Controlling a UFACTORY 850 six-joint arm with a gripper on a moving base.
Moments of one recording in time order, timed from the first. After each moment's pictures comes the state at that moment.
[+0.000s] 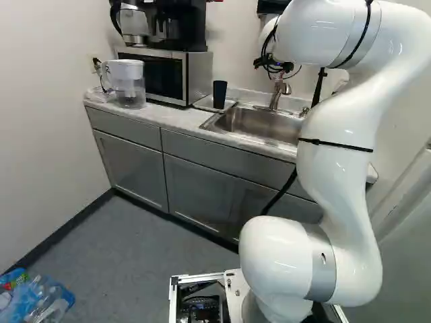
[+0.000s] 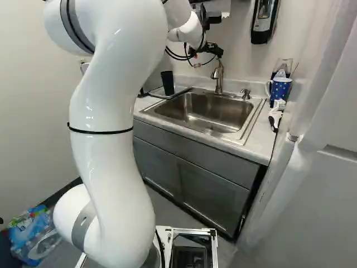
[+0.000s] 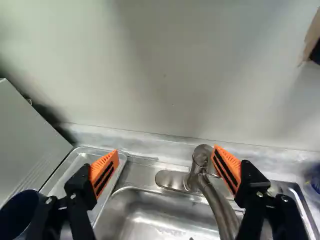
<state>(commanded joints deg) -17.1 -24.0 -94.1 2.1 -3.9 1.9</state>
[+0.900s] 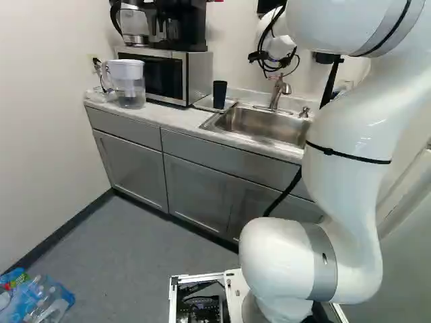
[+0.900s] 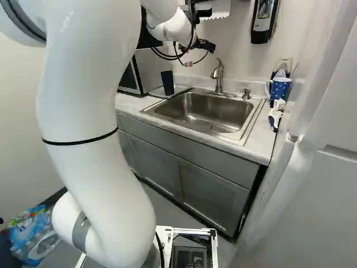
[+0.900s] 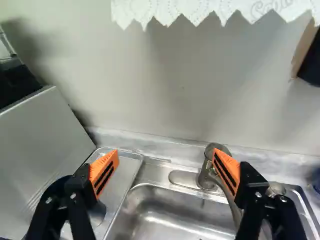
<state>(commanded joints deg) -13.9 -13.2 -81.6 2.1 3.6 1.9</state>
